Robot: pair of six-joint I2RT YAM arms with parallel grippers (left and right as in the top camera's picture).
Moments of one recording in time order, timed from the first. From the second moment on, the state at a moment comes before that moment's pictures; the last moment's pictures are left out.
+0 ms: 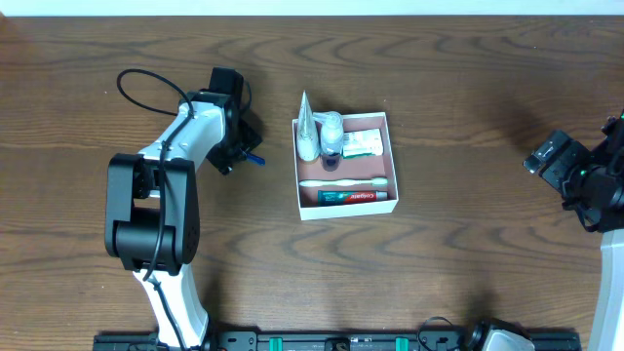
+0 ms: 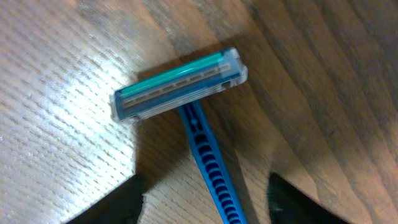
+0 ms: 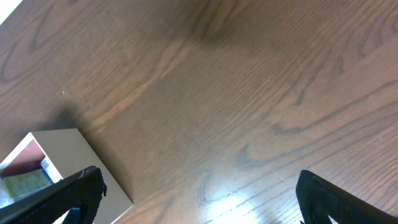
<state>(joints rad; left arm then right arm) -0.13 2.05 1.38 -0.77 0.02 -0.91 -0.32 1.18 1.32 -1.17 -0.03 0.44</state>
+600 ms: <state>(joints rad) -0.13 2.05 1.37 -0.88 0.02 -0.77 -0.32 1.18 1.32 -1.17 -0.03 0.44</state>
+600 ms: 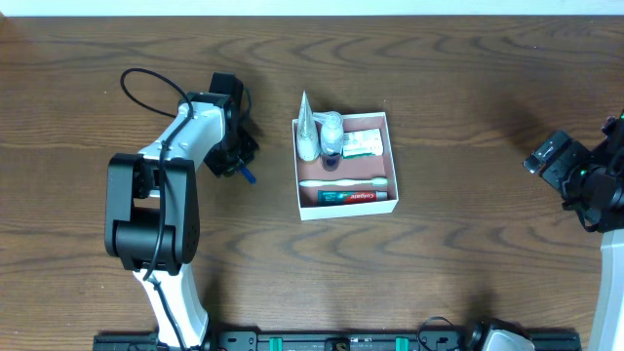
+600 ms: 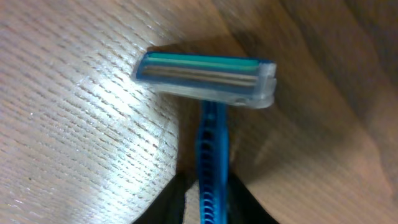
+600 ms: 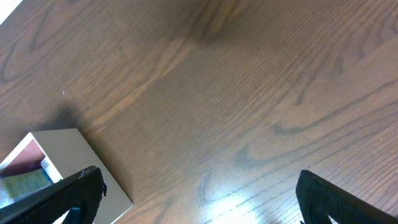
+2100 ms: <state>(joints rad) -0.48 1.41 1.67 -1.09 0.02 0.06 -0.32 1.18 1.32 -1.17 -0.03 0.44</state>
